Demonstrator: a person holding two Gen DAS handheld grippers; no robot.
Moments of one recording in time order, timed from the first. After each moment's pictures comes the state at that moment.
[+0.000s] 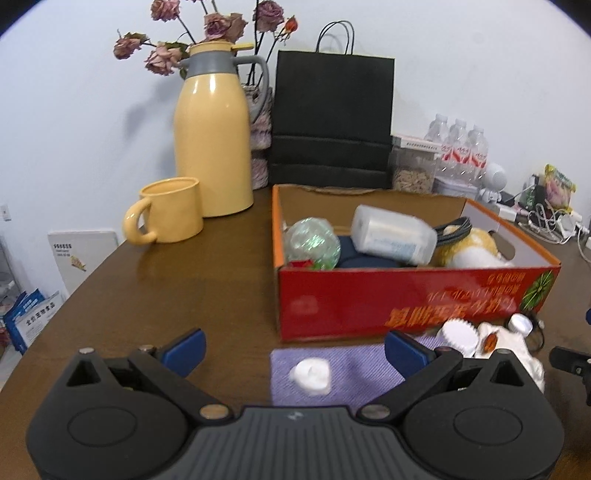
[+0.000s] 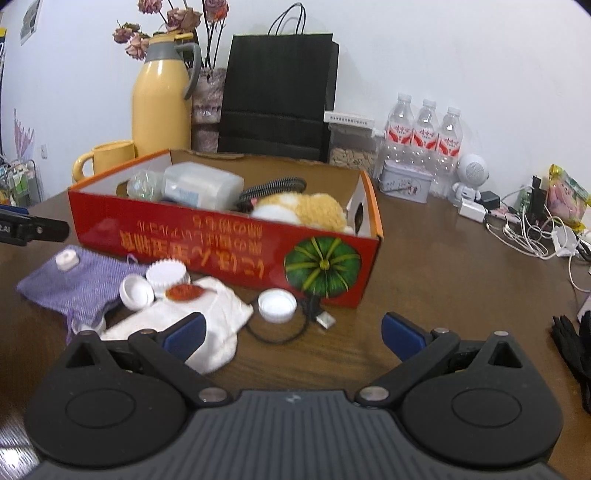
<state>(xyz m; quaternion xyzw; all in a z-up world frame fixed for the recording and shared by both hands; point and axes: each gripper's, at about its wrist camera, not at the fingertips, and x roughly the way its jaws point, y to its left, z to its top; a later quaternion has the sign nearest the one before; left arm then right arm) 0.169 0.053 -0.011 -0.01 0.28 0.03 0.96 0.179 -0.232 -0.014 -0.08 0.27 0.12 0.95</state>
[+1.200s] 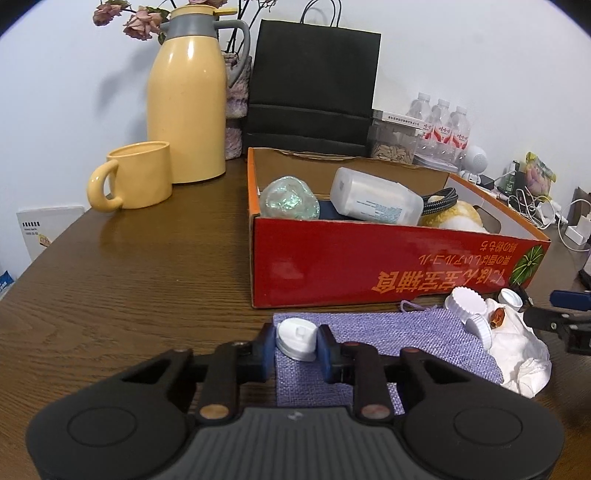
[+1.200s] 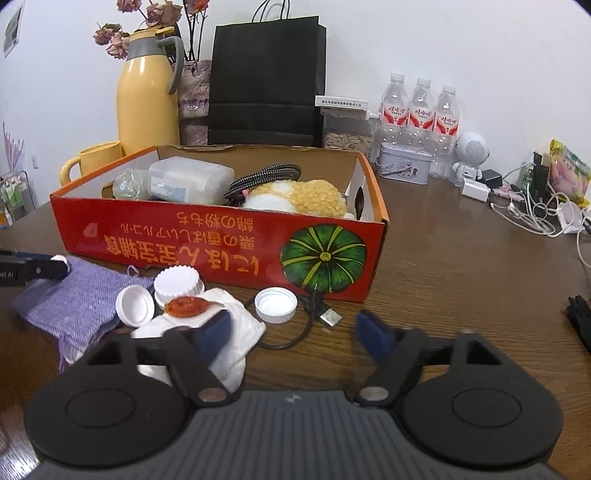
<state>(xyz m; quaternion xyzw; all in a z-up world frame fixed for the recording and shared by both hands) 0.184 0.057 -0.041 -0.04 0.31 -0.02 0.95 0.202 -0.231 -0.021 -0.05 0.28 0.12 0.95</state>
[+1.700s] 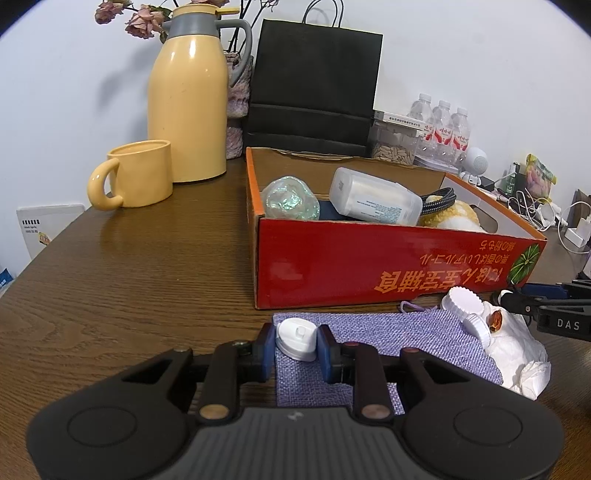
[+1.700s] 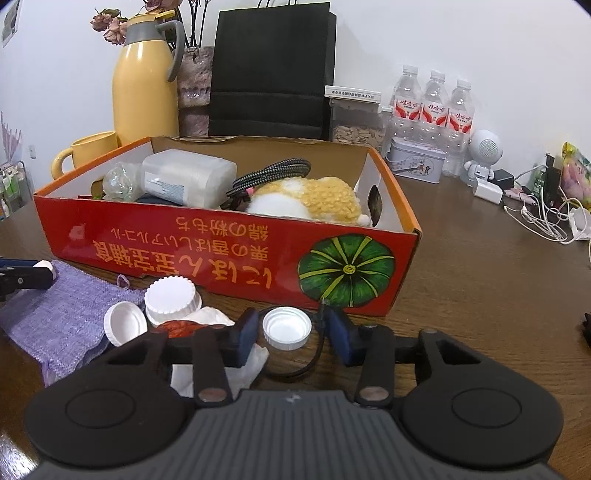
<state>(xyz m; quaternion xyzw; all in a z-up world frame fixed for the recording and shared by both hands) 0.183 0.057 -0.041 -0.04 0.31 -0.02 0.95 0.228 -0.212 -0.025 -0.06 0.29 0.12 0.95</state>
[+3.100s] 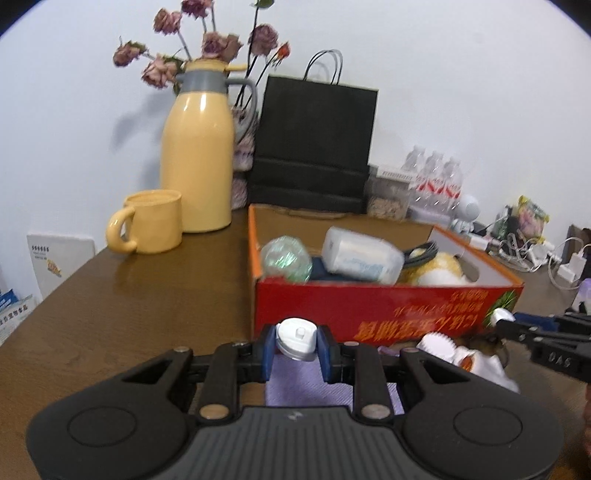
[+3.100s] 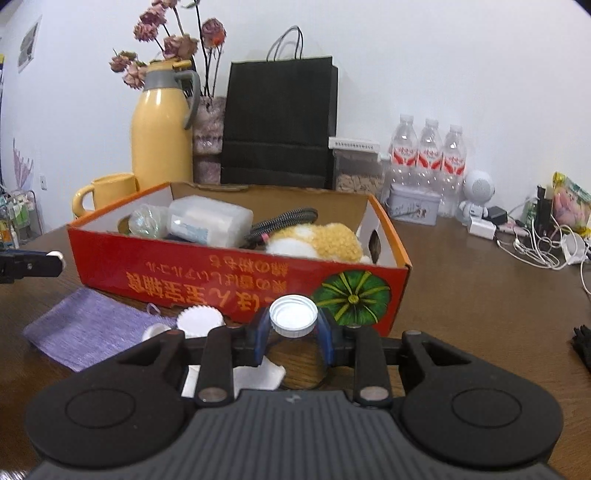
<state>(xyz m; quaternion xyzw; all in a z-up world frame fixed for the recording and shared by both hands) 0.153 0.050 -0.009 -0.05 0.23 -0.01 0.97 0.193 -0.211 -0.010 -0.05 0.21 0.13 0.97</state>
